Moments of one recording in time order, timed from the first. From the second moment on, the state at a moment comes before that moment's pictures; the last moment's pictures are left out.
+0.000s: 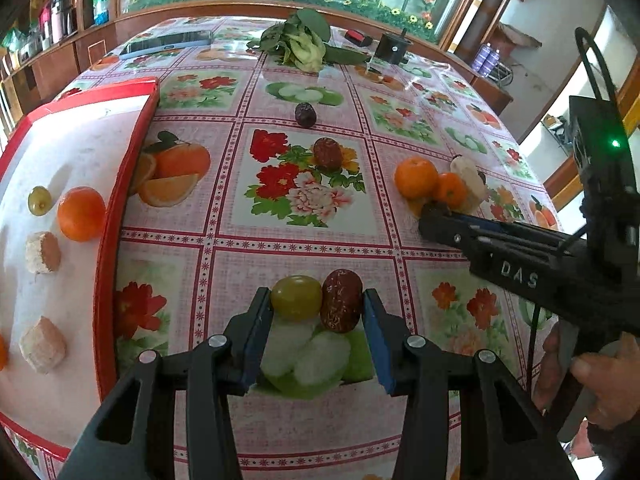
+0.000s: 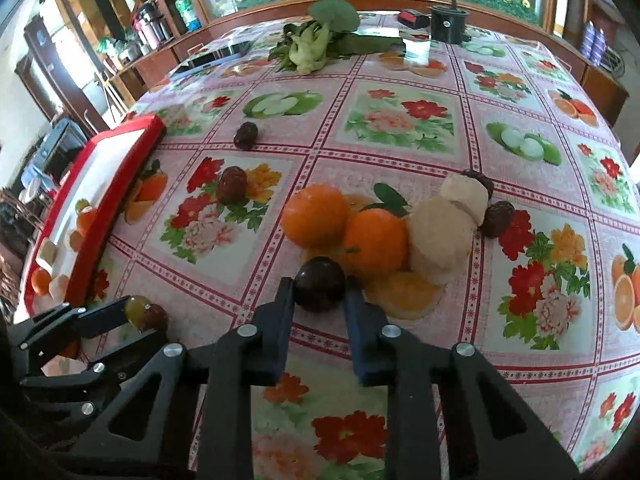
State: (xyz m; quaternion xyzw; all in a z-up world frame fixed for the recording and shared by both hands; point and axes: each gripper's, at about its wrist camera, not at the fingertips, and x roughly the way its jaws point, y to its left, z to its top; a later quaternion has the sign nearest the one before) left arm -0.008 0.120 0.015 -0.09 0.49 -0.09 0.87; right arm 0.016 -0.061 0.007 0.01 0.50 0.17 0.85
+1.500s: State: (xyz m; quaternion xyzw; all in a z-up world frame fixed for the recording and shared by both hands) left arm -0.017 0.109 0.014 0.00 0.49 -0.16 0.86; right arm -0.029 -0.090 0.008 0.00 0.51 0.17 0.84
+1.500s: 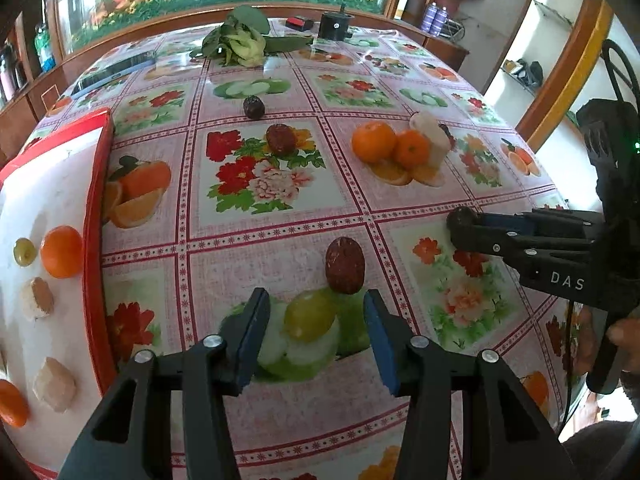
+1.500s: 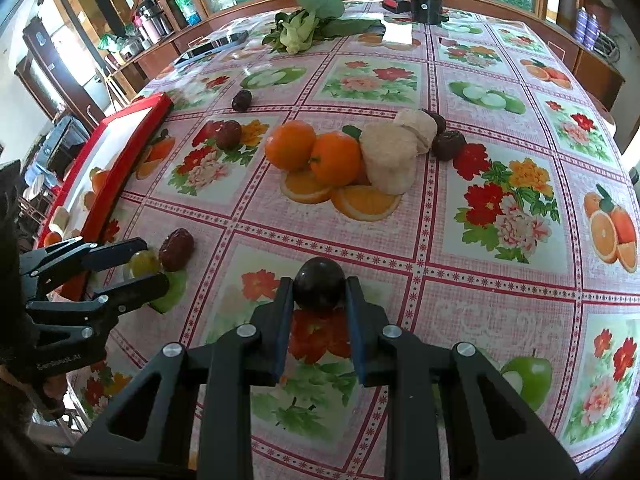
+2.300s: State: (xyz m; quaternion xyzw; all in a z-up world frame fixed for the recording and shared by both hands) left arm -0.039 0.106 0.034 -0.06 0.47 -0.14 0.87; right arm -0.045 -0.087 0.032 0.01 0.50 0.17 0.85
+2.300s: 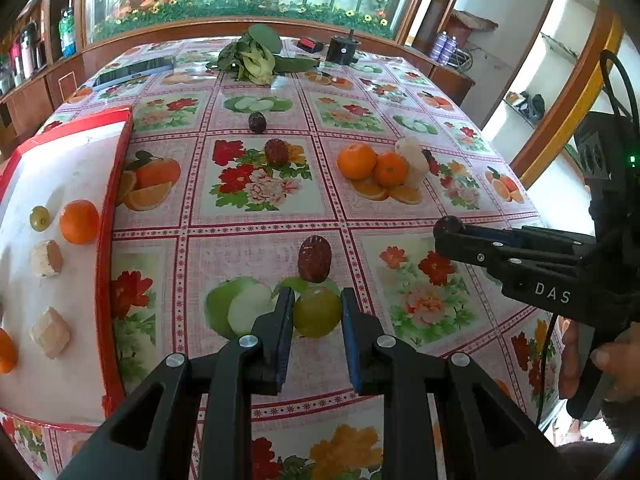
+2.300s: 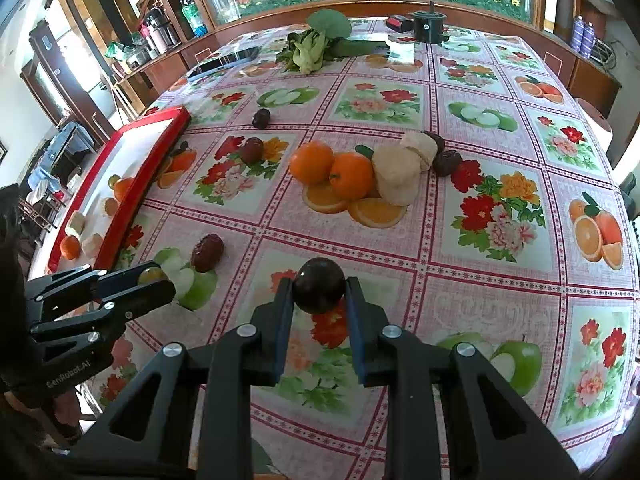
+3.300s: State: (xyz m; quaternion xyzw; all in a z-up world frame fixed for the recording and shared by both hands) left arm -0.042 0.243 0.077 -0.09 0.42 -0.03 0.90; right arm -0.016 0.090 0.073 -0.04 0.47 0.29 0.83
